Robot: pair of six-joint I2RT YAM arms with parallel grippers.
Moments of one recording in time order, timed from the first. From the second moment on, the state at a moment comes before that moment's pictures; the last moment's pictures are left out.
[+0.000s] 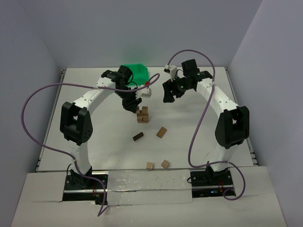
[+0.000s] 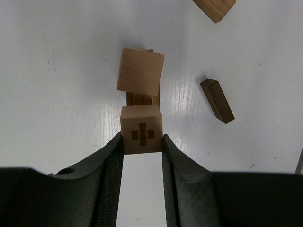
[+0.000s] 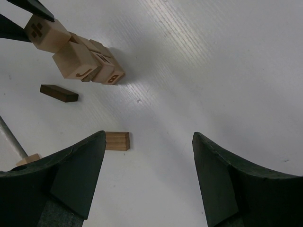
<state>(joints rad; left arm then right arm) -0.48 1.96 1.75 -1.12 0.55 0.97 0.28 1.77 1.56 -0.77 -0.57 -0.31</state>
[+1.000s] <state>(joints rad) -0.49 1.97 1.77 -1.12 0.55 0.97 0.28 1.77 1.56 -0.77 -0.57 -0.31</state>
